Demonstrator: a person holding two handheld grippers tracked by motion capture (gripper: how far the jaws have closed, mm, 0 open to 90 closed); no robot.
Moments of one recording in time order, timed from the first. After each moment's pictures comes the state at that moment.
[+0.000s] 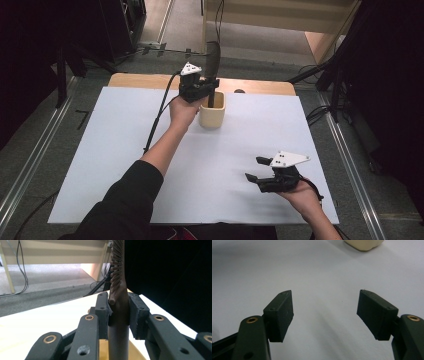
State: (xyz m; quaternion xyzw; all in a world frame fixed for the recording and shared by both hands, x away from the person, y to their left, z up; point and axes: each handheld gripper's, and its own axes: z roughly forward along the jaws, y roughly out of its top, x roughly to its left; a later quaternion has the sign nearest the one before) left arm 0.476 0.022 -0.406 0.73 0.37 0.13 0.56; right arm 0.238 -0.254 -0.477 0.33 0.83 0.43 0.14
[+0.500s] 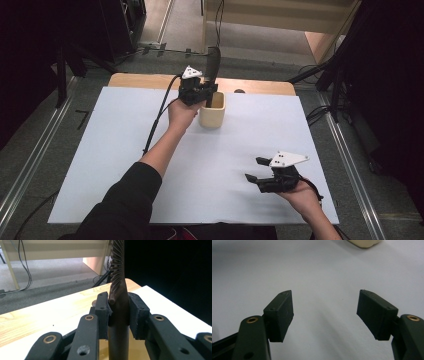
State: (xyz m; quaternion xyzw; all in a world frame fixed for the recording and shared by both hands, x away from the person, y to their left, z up) left arm 0.476 0.024 -0.417 0.75 0.36 0.14 0.54; right arm 0.238 -0.253 -0.478 0.34 0.83 0.42 0.14
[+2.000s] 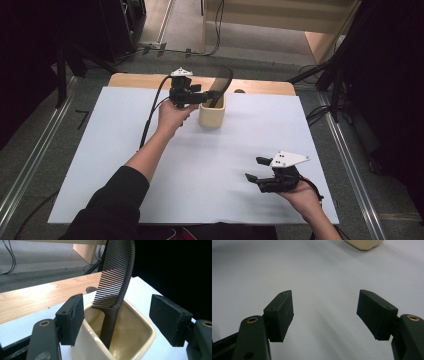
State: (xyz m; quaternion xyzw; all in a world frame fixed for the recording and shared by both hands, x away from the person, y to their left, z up) left arm 0.472 0.054 -0.412 0.76 0.37 0.07 0.53; right arm 0.238 -0.254 -0.477 0.33 0.83 0.42 0.14
